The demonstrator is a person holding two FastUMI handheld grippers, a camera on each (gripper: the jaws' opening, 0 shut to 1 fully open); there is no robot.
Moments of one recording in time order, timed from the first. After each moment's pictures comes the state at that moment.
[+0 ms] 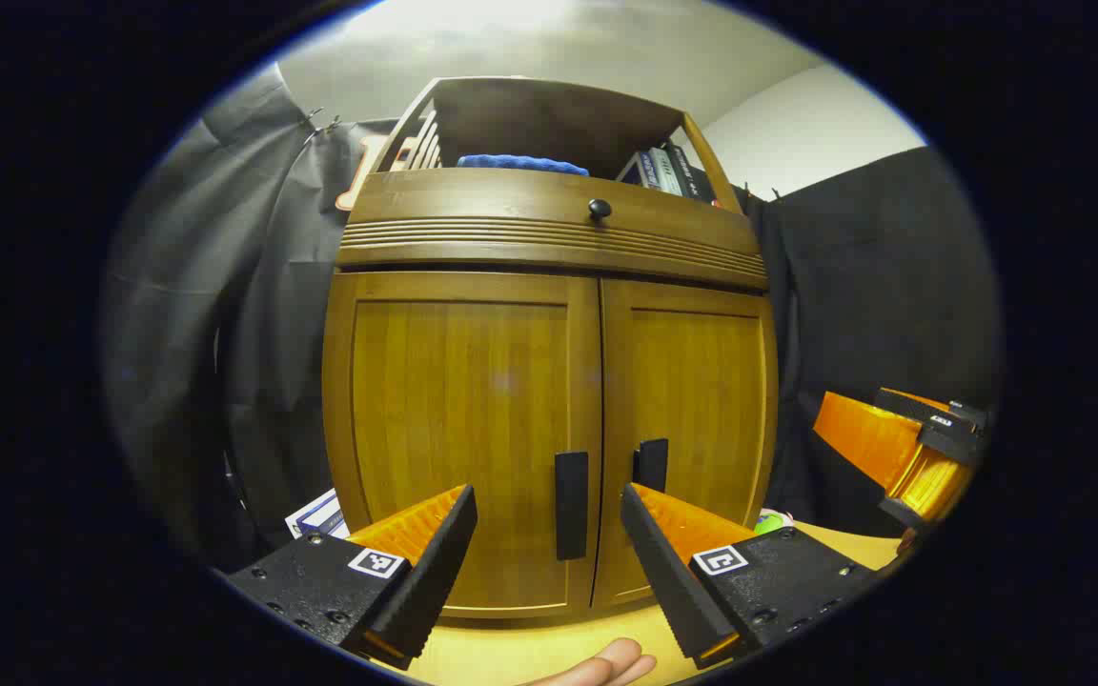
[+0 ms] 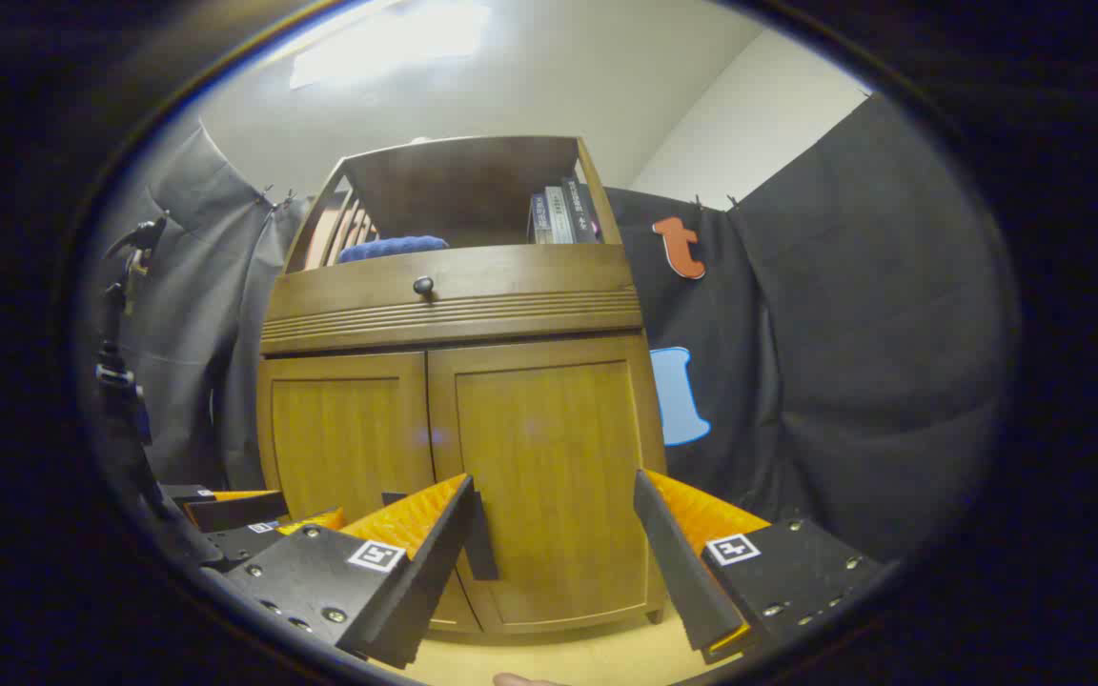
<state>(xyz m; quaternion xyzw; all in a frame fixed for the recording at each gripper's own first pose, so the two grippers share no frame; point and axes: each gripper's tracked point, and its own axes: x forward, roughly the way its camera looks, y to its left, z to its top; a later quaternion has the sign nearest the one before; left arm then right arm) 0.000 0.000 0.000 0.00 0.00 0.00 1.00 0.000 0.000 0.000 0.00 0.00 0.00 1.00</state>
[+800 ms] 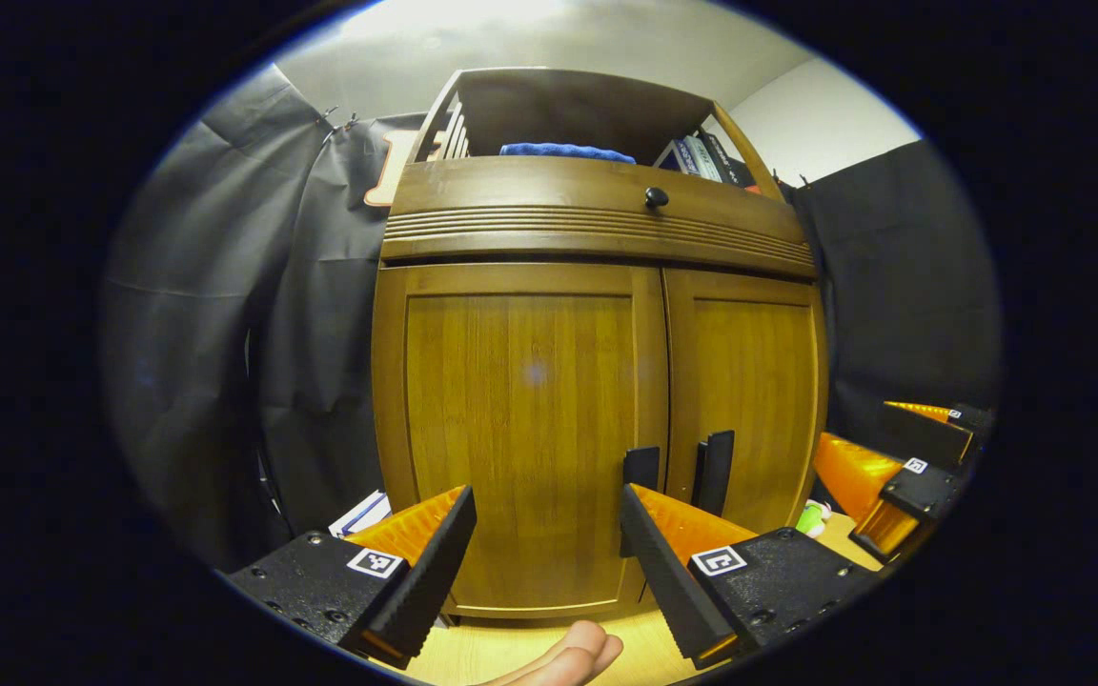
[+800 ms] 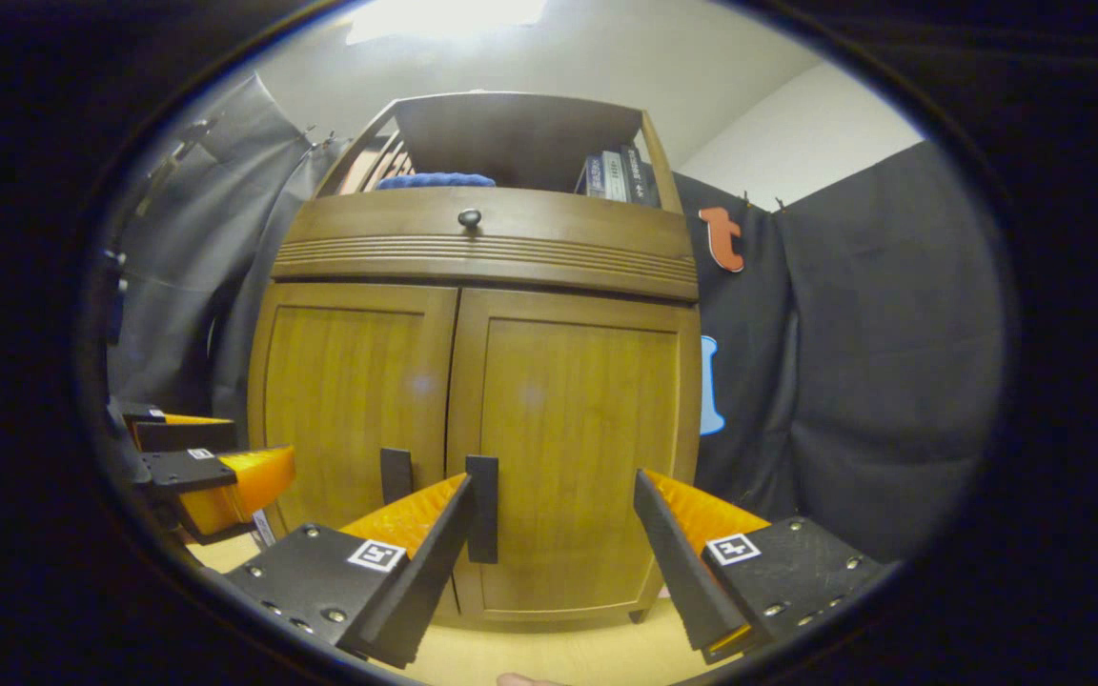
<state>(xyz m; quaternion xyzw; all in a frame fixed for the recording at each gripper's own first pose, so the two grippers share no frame) 0.003 0.050 -0.002 0.01 0.02 0.05 1.00 0.027 0.022 -0.043 -0.09 0.05 0.00 1.00</state>
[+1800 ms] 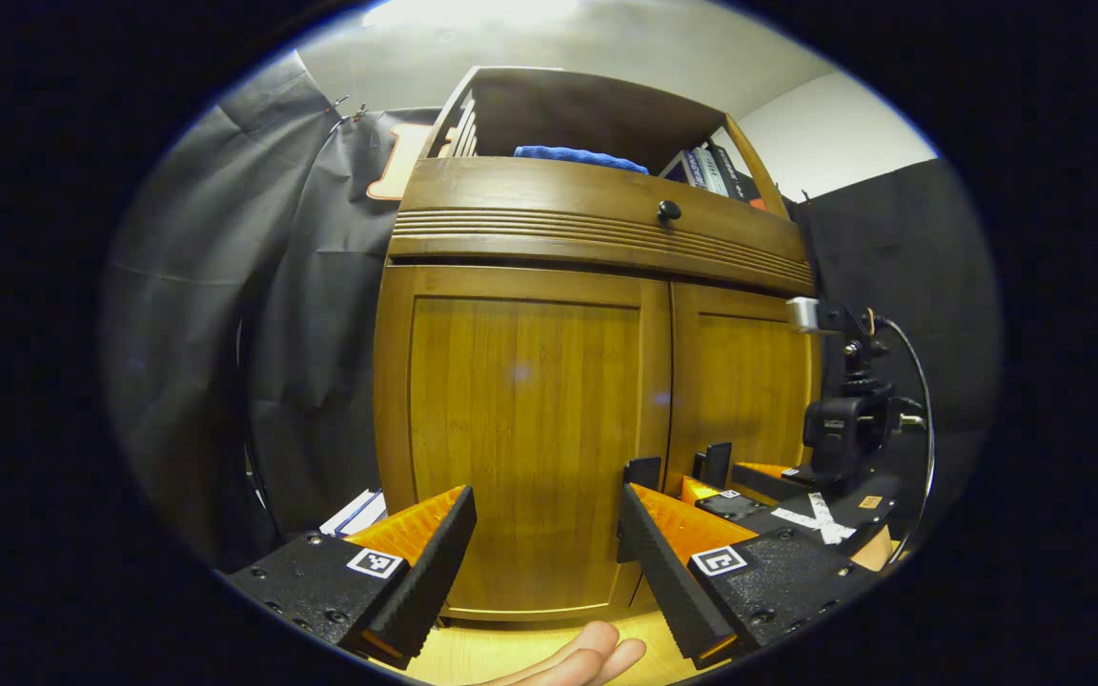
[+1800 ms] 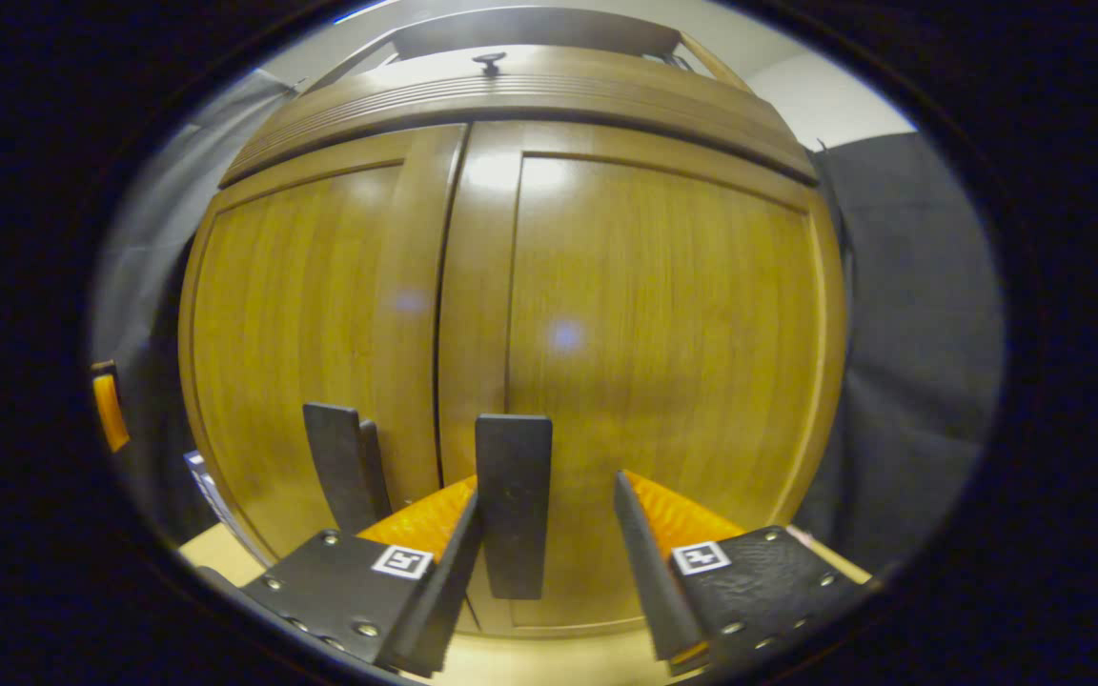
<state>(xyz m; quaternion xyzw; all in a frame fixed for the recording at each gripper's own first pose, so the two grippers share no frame) 0.004 0.067 0.005 -0.02 0.01 0.04 1.00 0.148 0.081 -0.146 -0.01 0.16 0.09 0.98</state>
